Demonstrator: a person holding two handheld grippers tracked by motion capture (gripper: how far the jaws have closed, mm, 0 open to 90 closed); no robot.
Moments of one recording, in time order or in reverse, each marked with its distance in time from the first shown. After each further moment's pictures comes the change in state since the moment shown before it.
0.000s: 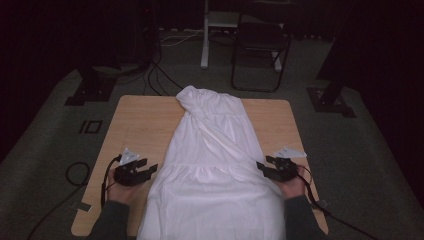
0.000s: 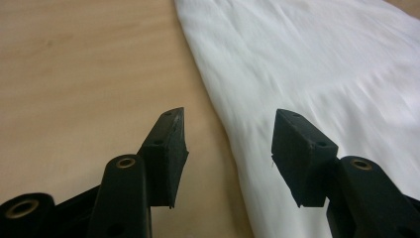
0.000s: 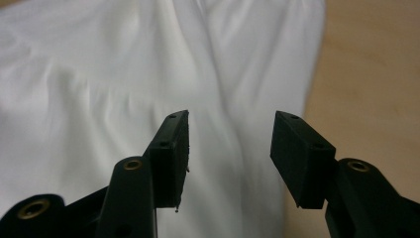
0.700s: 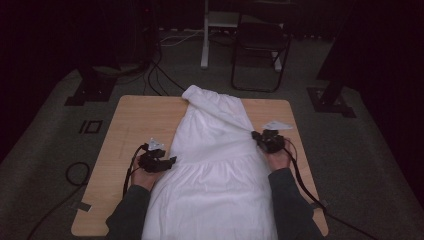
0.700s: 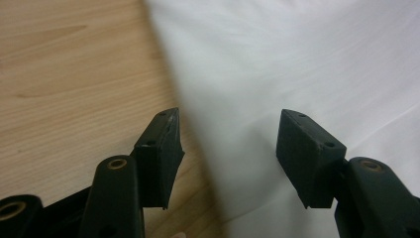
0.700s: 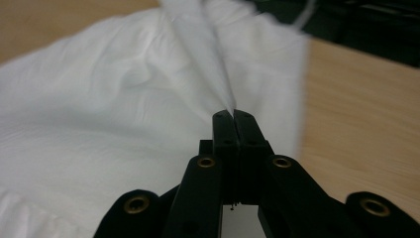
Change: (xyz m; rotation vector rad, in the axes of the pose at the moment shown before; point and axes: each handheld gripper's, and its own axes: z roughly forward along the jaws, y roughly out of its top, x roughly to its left) left arm -0.017 0.023 0.069 0.076 -0.005 0.026; right arm -0.017 0.070 0.049 -0.077 -0.069 -0.020
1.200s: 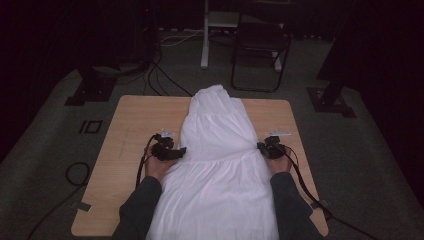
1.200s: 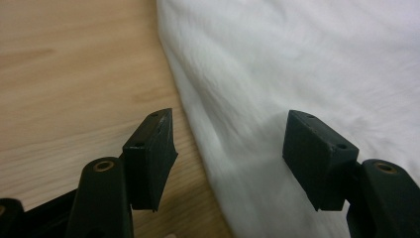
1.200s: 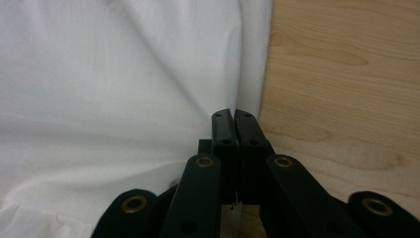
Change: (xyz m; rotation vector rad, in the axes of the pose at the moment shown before) left arm -0.002 0.029 0.058 0.063 0.021 -0.057; right arm -0.035 -0.057 0.044 0.165 -0.060 0.139
